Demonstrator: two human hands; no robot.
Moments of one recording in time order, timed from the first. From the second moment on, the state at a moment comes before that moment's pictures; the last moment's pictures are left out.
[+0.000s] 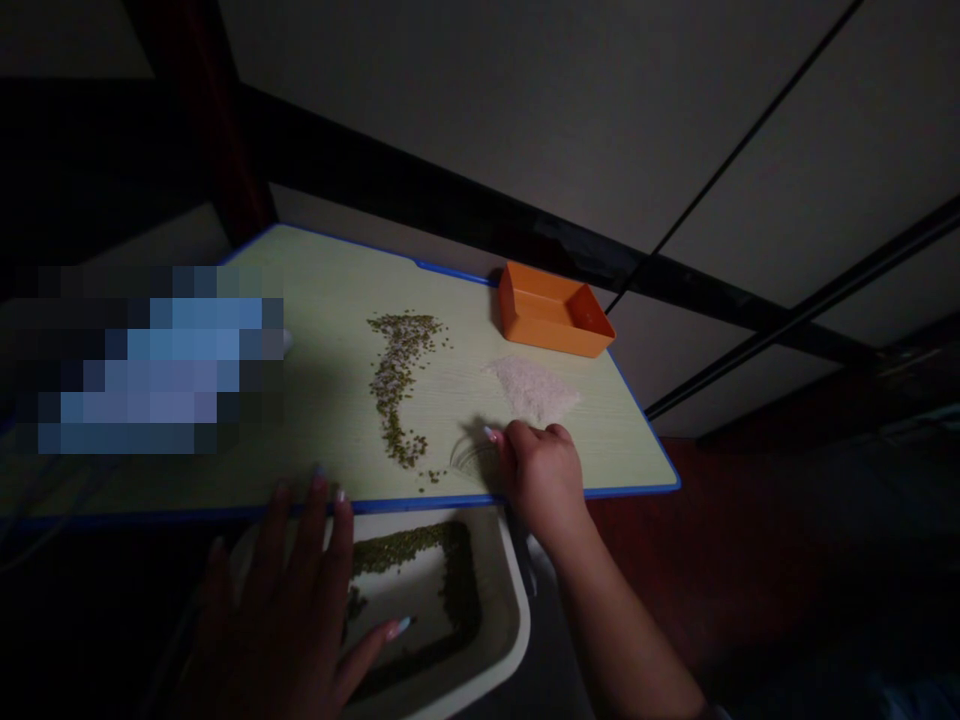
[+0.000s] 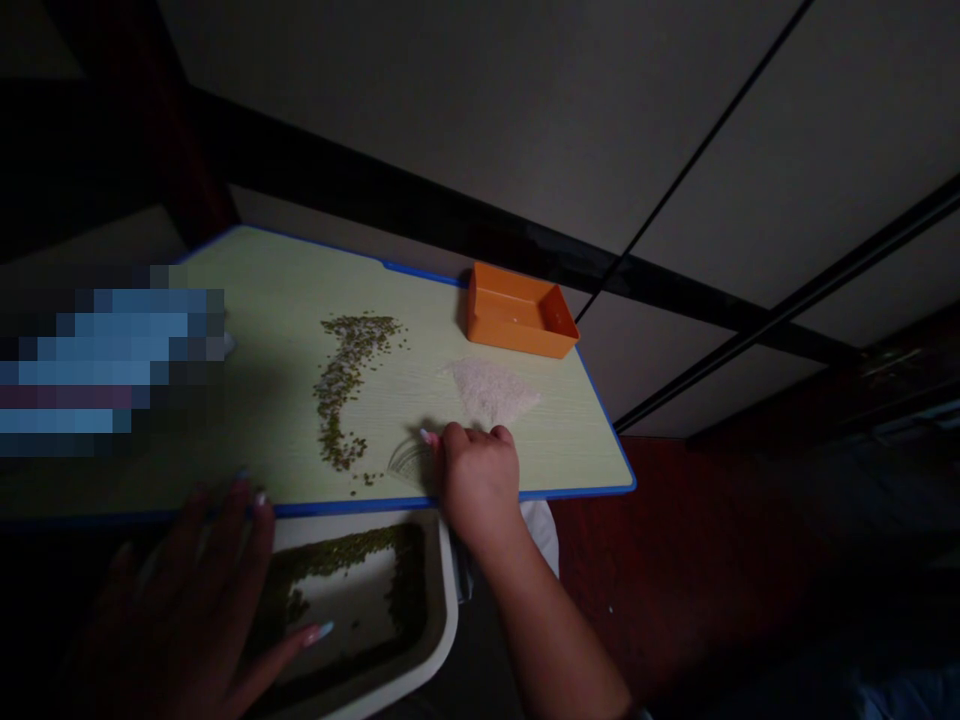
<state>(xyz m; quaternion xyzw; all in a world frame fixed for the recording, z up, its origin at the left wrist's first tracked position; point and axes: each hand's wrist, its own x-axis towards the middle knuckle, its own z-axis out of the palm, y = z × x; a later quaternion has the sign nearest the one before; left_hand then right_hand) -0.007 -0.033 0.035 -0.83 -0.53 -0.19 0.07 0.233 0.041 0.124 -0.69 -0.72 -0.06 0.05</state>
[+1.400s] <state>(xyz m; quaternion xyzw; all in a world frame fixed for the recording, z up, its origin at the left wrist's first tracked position) -0.007 -0.034 0.035 -0.82 -0.54 -0.17 0.04 0.224 0.047 0.124 -0.69 -0.72 -0.04 0.04</state>
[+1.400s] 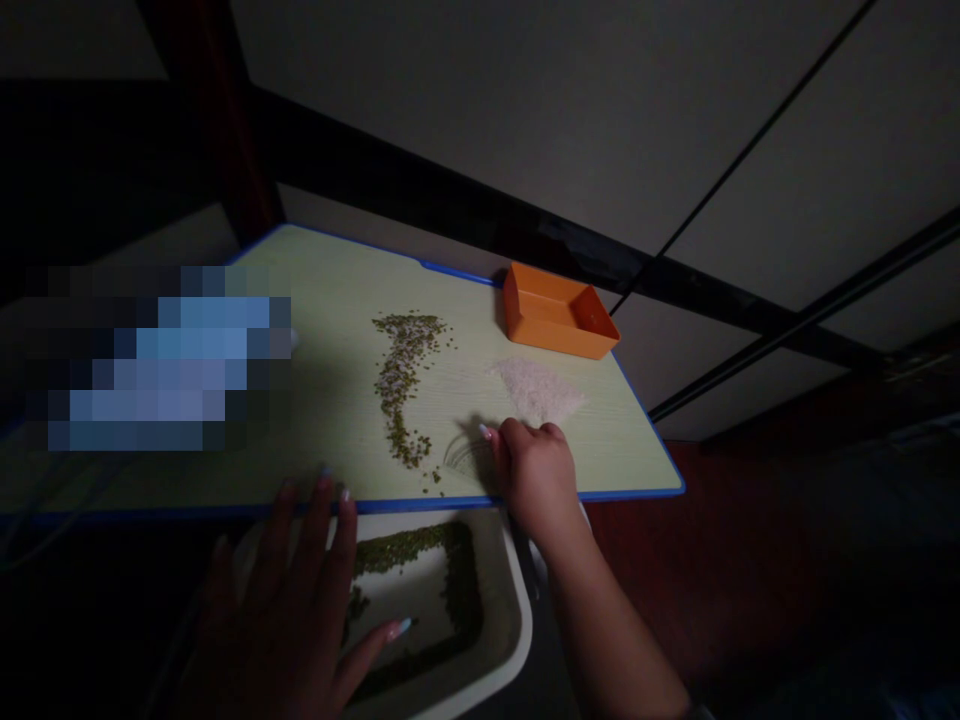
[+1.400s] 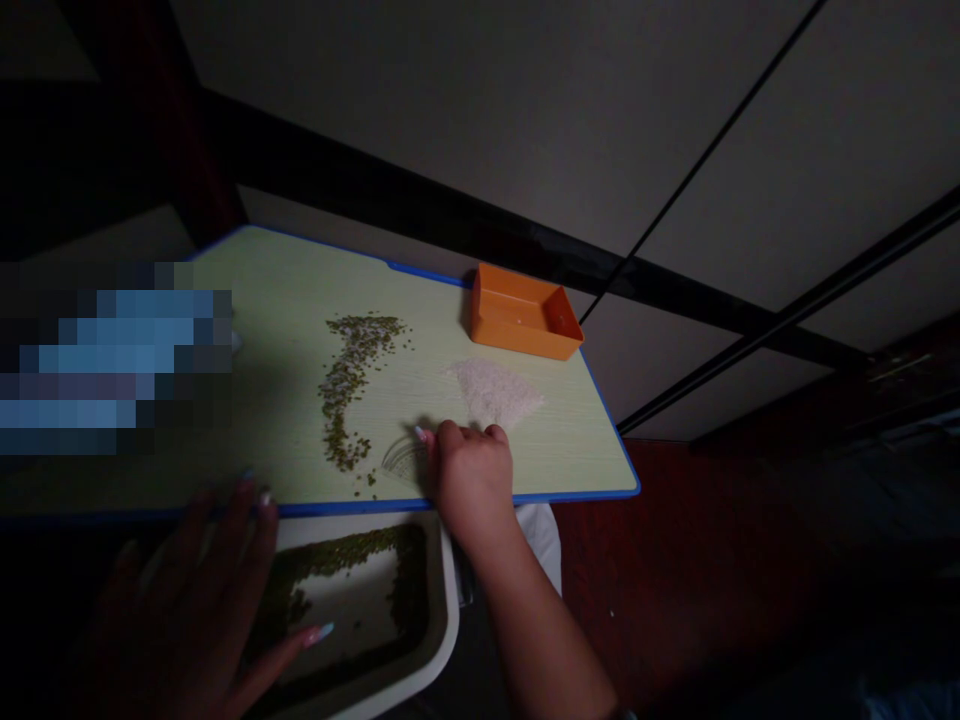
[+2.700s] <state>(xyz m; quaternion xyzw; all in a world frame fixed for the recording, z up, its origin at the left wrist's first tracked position) -0.007 -0.034 0.036 -0.82 -0.55 -0.18 0.03 0.227 0.046 0.129 -0.62 -0.78 0.02 0.06</state>
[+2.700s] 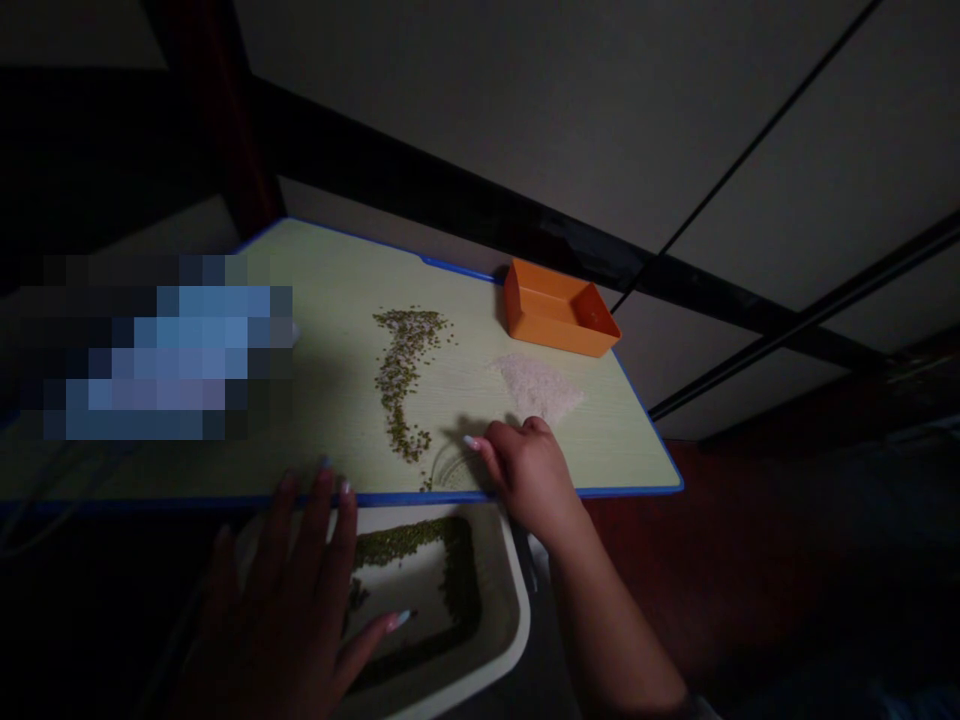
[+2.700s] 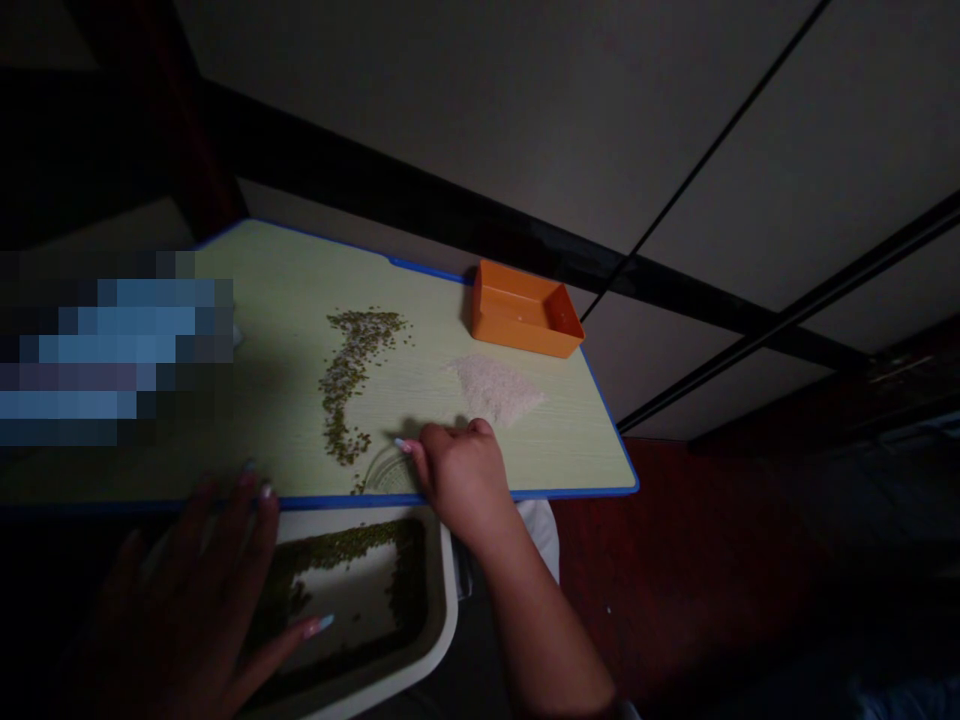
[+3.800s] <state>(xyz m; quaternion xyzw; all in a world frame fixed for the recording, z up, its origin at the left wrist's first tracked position) -0.009 -0.033 0.035 -0.82 -0.53 -0.18 0.05 0.227 0.051 0.130 -0.59 -0.80 0.08 0.07</state>
